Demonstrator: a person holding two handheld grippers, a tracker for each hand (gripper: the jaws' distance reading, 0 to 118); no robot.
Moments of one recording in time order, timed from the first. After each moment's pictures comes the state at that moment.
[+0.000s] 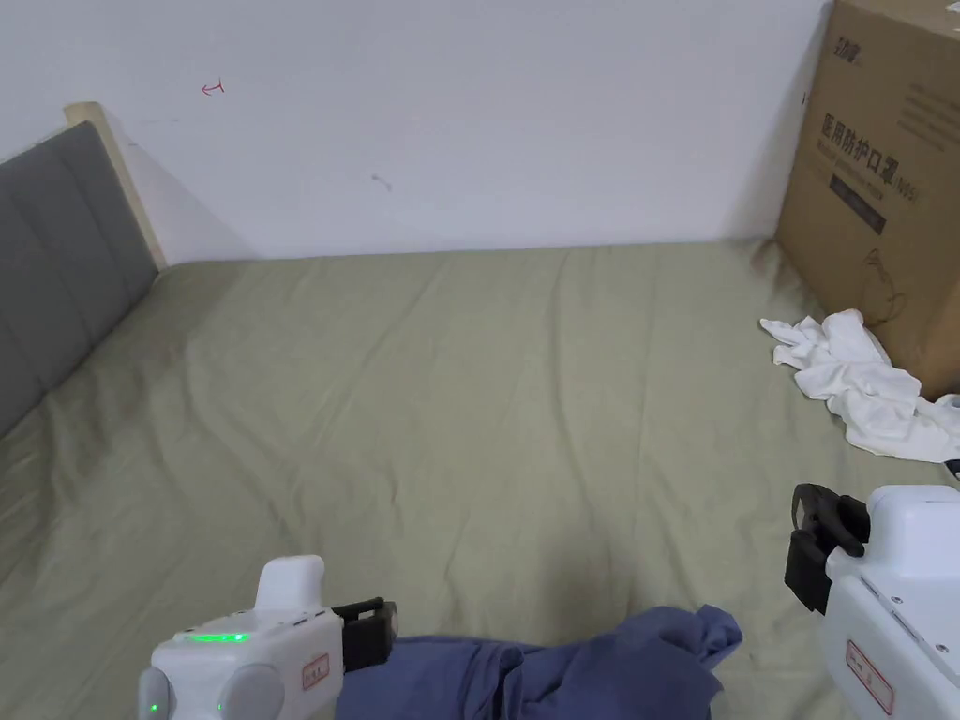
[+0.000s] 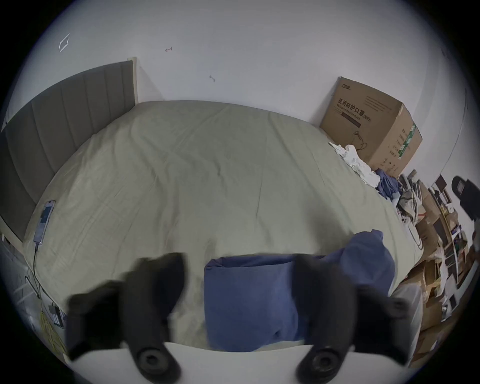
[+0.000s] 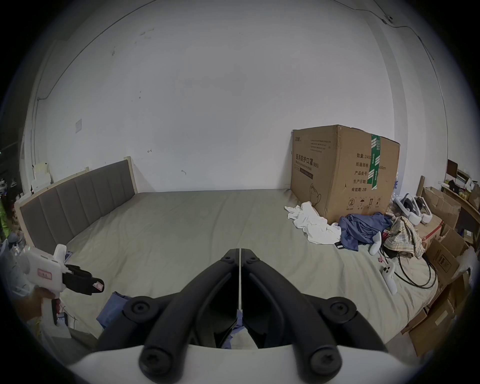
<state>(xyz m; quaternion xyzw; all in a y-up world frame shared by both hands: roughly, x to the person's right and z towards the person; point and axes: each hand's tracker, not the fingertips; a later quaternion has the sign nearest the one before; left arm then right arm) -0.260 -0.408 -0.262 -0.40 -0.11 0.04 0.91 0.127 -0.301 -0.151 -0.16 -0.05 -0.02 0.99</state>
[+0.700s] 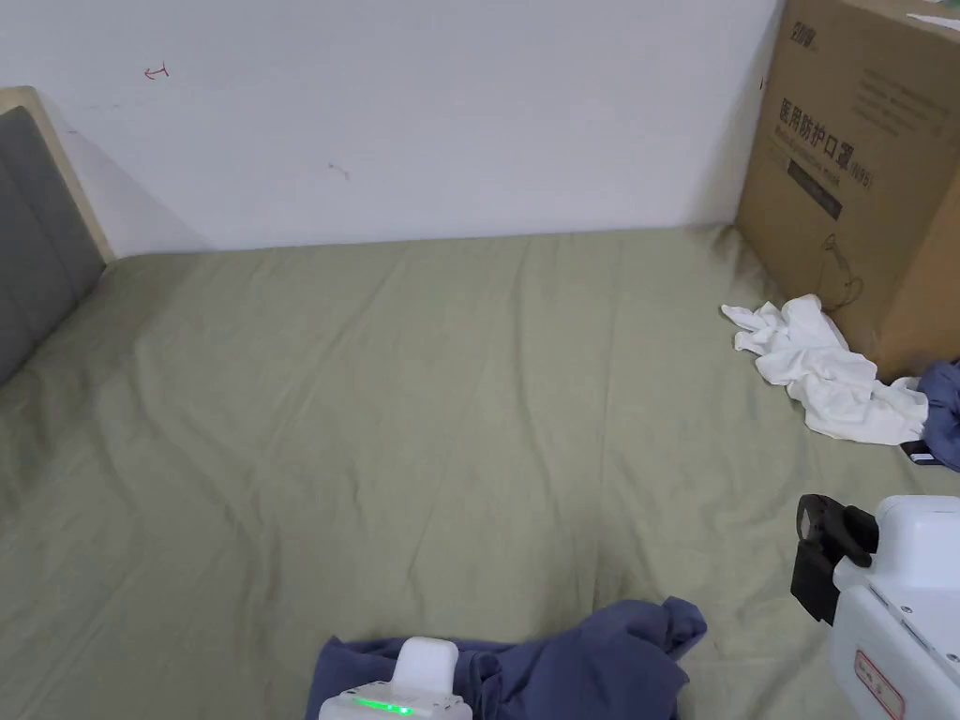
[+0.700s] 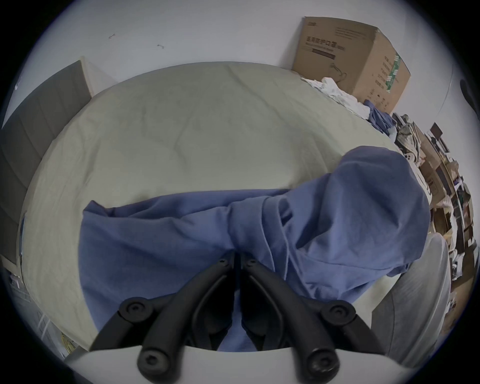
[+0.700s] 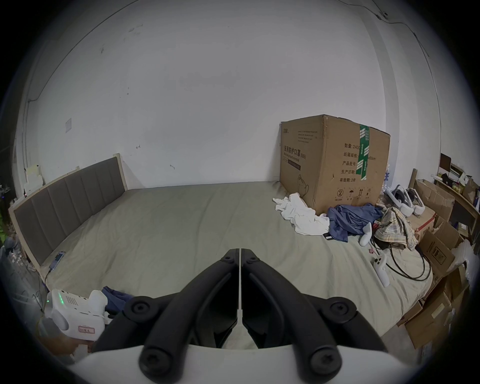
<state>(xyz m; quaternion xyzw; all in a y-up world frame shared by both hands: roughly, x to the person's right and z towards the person) -0.132 -0.494 -0.247 -0.48 -0.17 -0.05 0.86 0.154 -0.310 -0.147 -0.18 -0.08 -0.03 0.98</state>
